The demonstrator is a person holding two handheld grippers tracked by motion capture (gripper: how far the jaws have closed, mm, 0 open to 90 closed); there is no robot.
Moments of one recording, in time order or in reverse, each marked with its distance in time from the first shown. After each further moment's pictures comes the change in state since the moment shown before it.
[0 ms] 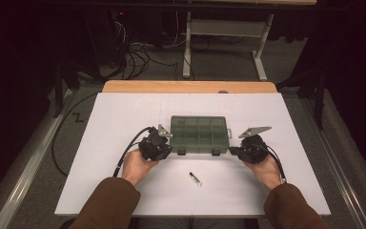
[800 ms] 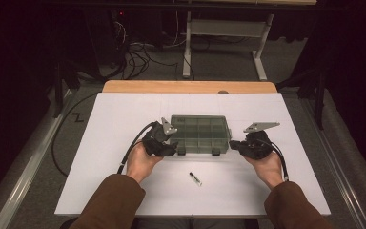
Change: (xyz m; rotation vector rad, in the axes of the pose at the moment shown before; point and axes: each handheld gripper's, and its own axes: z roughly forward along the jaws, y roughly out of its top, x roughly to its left) left arm -0.010 0.022 -0.013 -0.100 0.161 0.033; right arm -0.001 0.011 -0.017 -0.100 0.029 0.029
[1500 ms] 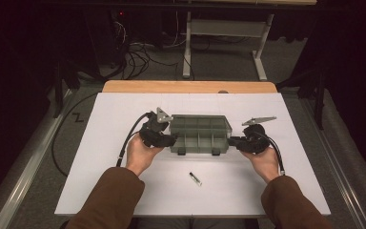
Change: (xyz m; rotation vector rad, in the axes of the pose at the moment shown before) left arm 0.018 0.016 -0.011 -0.088 -0.052 -0.091; right arm -0.013 0.012 0.015 0.035 -0.022 0.115
